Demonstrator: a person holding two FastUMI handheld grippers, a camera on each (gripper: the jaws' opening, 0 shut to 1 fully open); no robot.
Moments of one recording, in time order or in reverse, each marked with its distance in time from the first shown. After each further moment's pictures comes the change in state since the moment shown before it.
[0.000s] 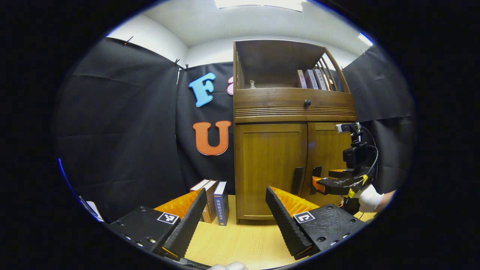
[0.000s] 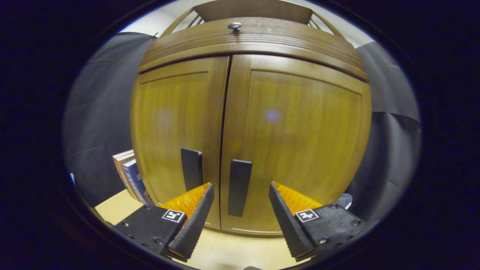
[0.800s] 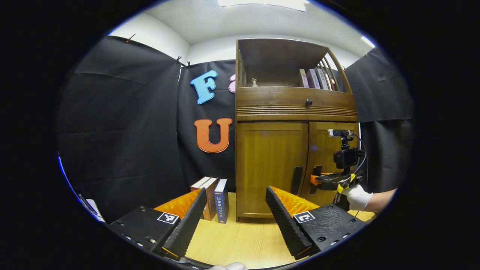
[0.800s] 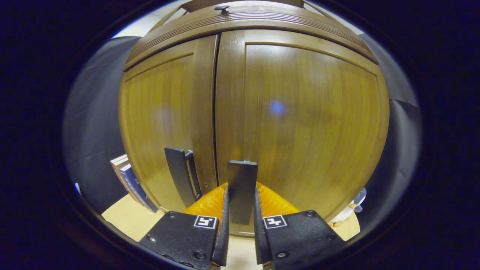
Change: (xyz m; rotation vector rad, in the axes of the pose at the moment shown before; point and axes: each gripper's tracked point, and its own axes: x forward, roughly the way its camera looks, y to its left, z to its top) left arm -0.006 -0.001 0.000 -0.020 0.015 -0.019; right arm 0.029 0.001 -0.007 0.063 0.050 0.040
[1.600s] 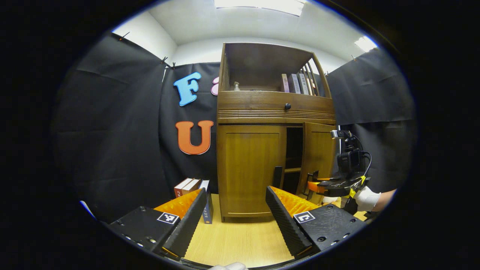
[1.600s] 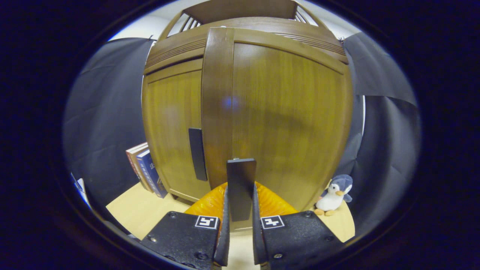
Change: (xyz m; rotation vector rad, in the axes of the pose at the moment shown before) left arm -0.022 -0.024 0.005 -0.005 -0.020 -0.168; right arm -0.106 -0.018 -0.034 0.003 0.022 0.001
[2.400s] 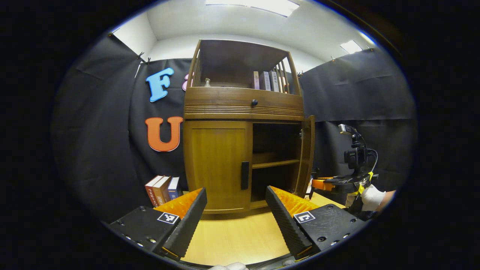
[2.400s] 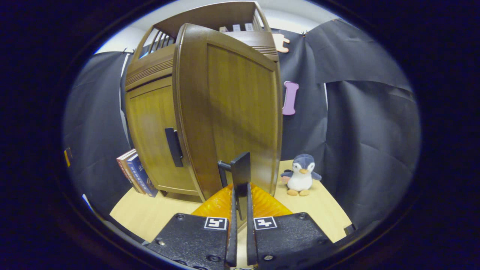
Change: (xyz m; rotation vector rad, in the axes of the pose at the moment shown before) left arm -0.011 -0.070 -0.003 0.002 0.029 -0.237; right arm -0.107 -0.072 -0.040 0.160 -0.009 -0.177
